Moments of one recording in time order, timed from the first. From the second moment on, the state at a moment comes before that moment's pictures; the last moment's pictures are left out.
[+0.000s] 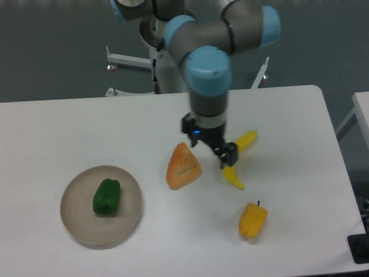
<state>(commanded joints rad) 2.32 -1.98 -1.33 -1.35 1.60 1.38</state>
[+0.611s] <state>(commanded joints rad) 2.38 -2.03 -1.36 -1.35 1.61 1.57</state>
